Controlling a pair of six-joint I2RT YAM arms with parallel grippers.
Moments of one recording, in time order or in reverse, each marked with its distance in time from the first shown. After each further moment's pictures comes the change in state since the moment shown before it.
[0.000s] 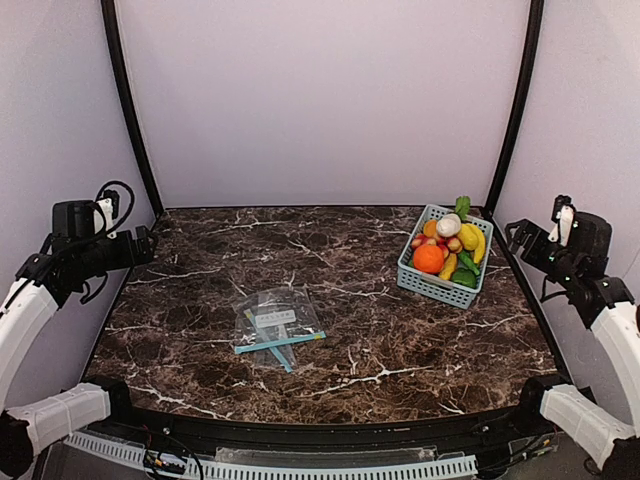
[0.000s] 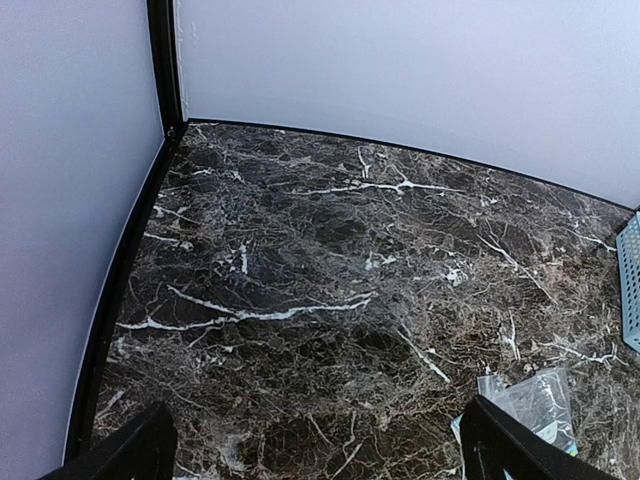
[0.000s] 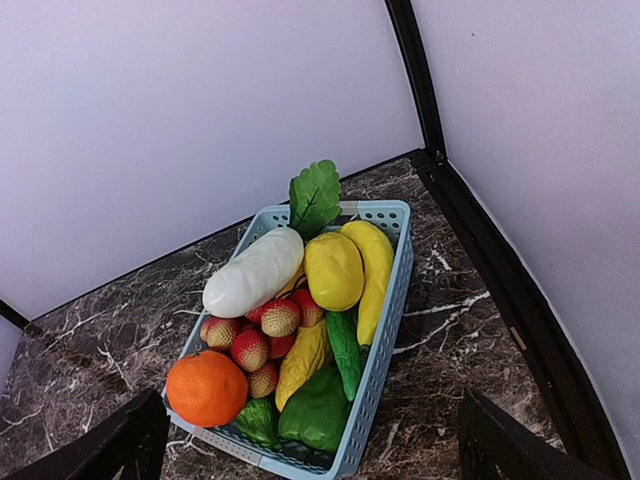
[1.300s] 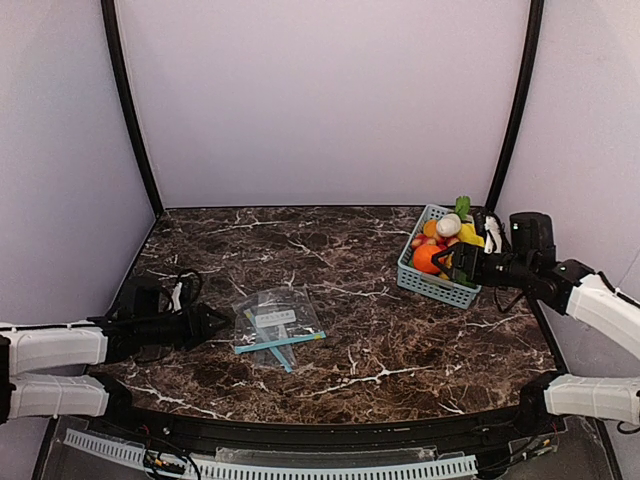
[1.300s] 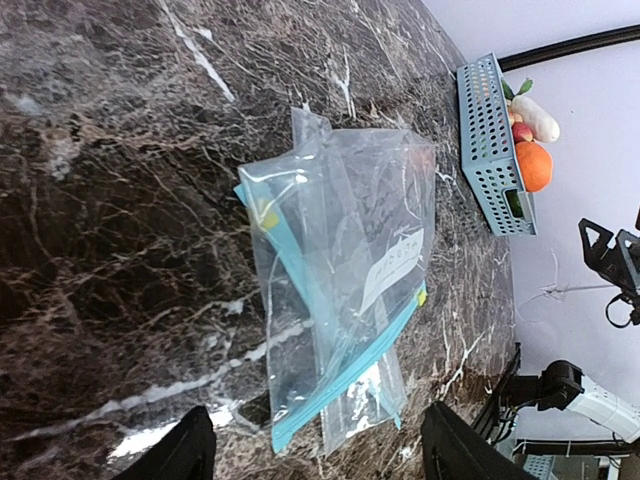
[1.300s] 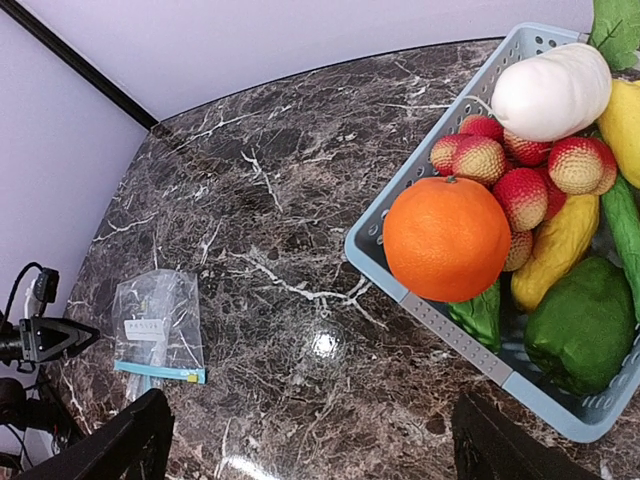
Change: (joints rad) left arm -0.337 0.183 -0.593 0.653 0.449 -0.599; right arm 0.385 0.260 0.004 0.051 -0.241 0.037
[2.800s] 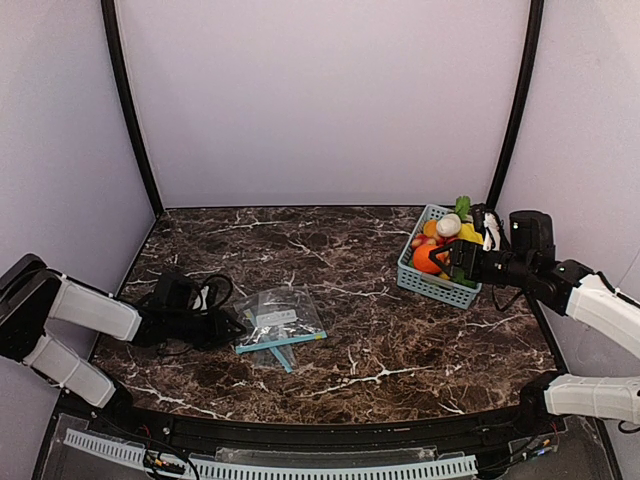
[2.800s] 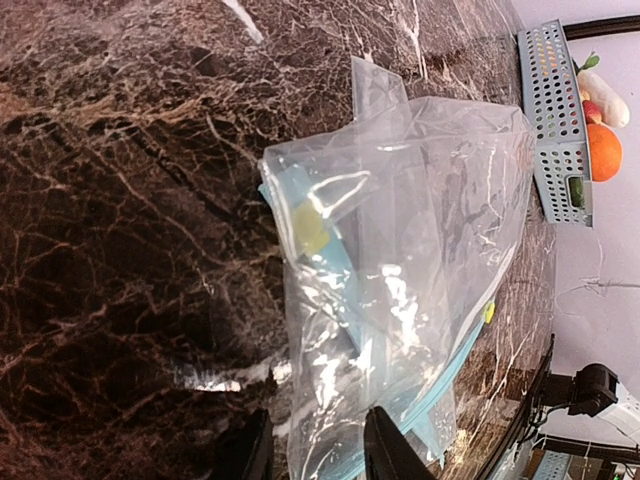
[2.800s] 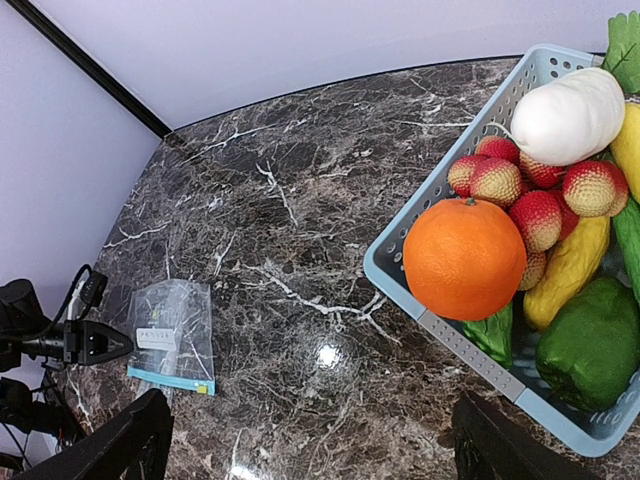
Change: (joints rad) left arm -0.091 0.430 0.132 0.148 -0.032 0.000; right arm 0.029 0.007 0.000 0.051 0.007 0.010
